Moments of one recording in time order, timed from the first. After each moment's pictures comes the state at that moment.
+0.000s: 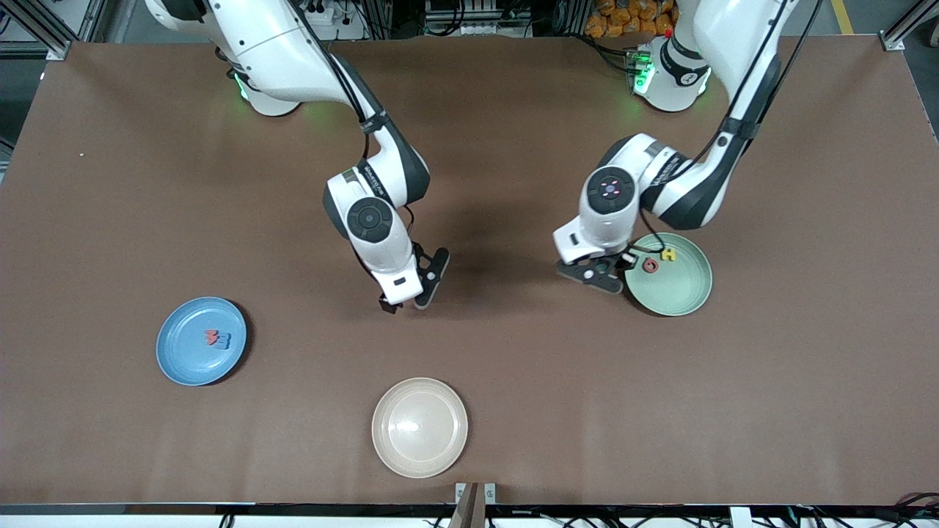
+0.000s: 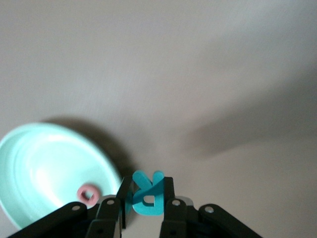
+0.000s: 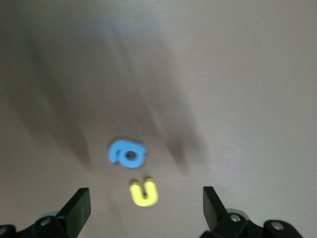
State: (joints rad) left arm -0.23 0.36 -0.26 -2.07 0.33 2.25 -0.23; right arm 0.74 0.66 -0.14 -1.72 0.13 2.38 -0.67
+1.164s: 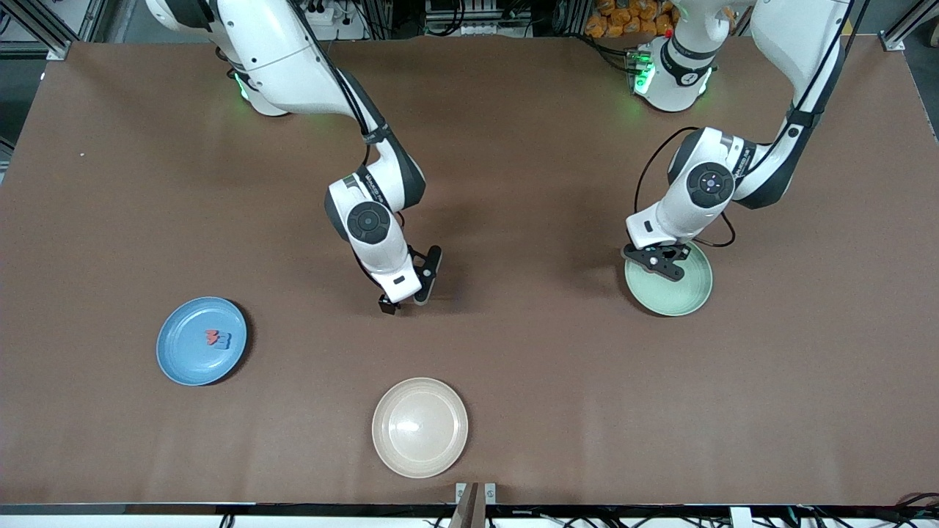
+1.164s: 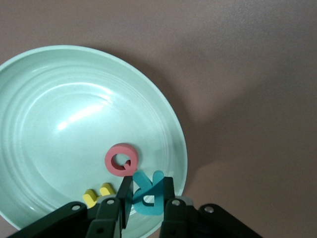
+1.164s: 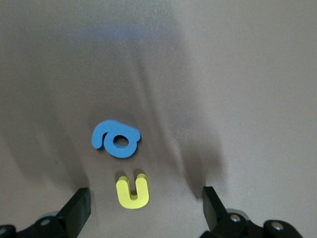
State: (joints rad) left arm 0.05 0.28 -0.34 -2.32 0.22 2.51 0.04; right arm 0.73 0.69 -0.15 -1.77 0.13 2.48 -0.79
